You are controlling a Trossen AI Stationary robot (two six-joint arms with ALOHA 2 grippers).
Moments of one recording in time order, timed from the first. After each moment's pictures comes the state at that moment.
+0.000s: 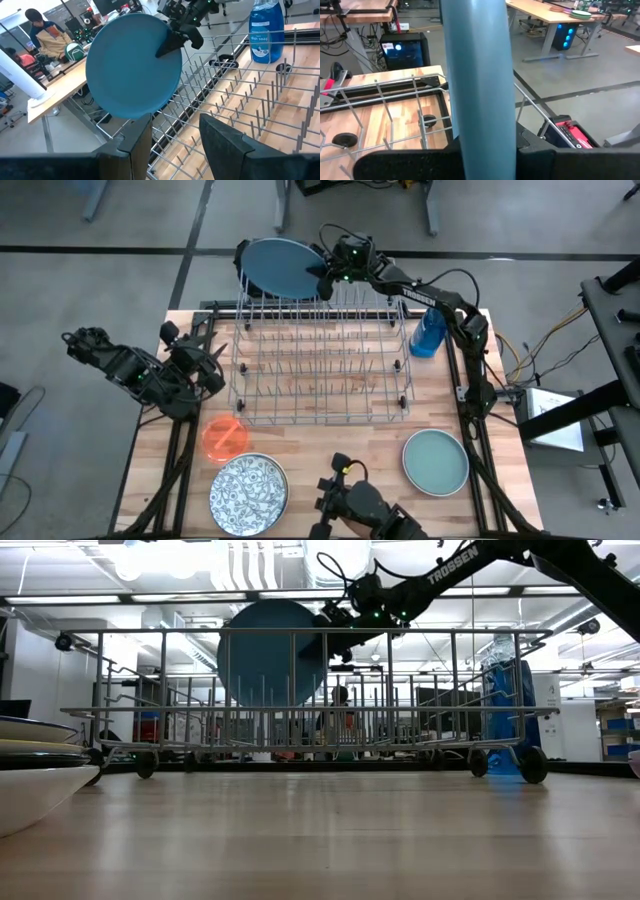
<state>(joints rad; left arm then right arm) -0.53 0.91 1.21 -1.37 -1.27 -0.67 -0.69 2.10 1.84 -0.02 -0.36 -0.17</state>
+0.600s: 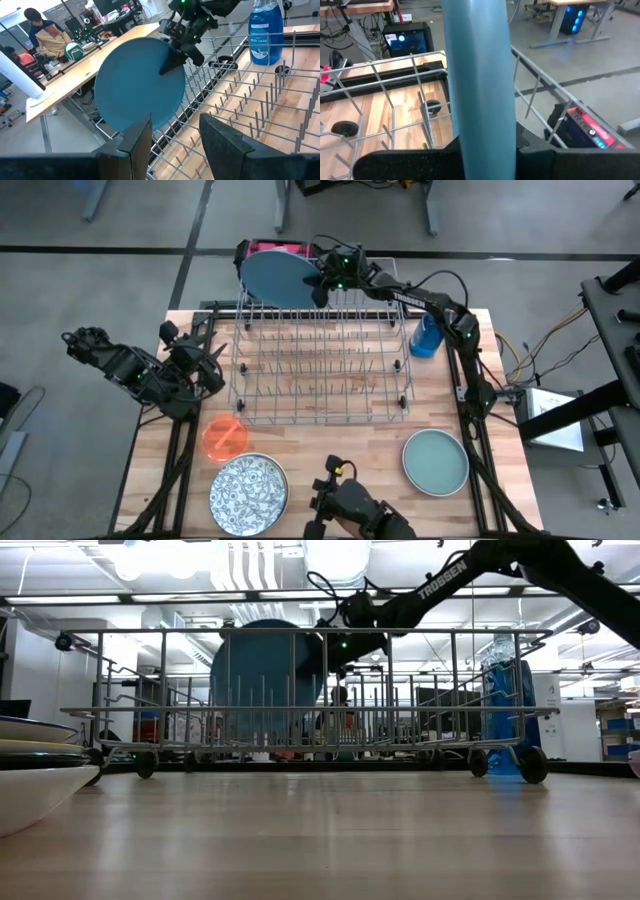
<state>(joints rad) -0.53 0.91 1.22 -1.37 -1.27 -0.67 -0.68 2.18 1.84 0.00 -0.37 -0.13</state>
